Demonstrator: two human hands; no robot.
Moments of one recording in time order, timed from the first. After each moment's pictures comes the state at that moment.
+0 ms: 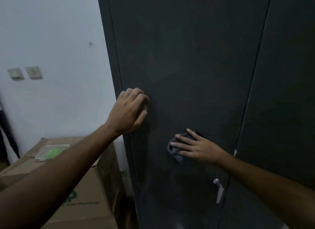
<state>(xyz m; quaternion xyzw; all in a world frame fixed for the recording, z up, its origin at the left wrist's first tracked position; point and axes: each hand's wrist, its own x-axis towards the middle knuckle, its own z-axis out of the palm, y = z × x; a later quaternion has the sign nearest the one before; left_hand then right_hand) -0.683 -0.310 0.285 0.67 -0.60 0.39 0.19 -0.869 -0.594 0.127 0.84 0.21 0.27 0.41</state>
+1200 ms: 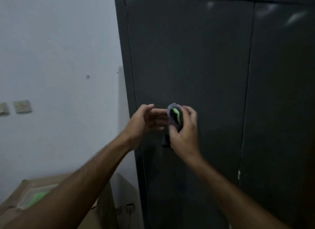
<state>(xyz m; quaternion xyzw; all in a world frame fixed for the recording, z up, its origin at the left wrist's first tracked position) -0.699 -0.289 0.367 0.53 -0.53 -0.25 0.61 -0.806 -0.399 0.308 0.70 -0.12 0.64 -0.30</state>
